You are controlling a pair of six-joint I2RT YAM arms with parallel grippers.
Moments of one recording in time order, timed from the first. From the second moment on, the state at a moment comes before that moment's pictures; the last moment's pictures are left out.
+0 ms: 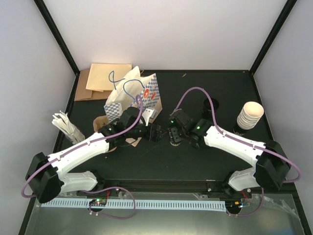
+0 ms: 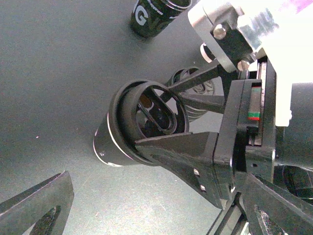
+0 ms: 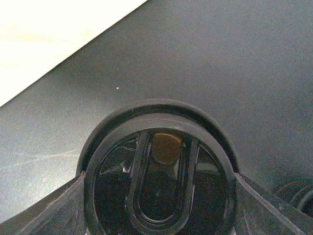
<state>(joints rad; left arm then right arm) -0.77 1.18 0.82 -0.23 0.31 -0.52 0.88 1.40 0.99 -0.63 0.23 0.43</state>
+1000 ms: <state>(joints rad) -0.77 1.13 0.74 -0.23 0.32 -0.54 1.06 1.29 0.95 -0.77 0.19 0.48</state>
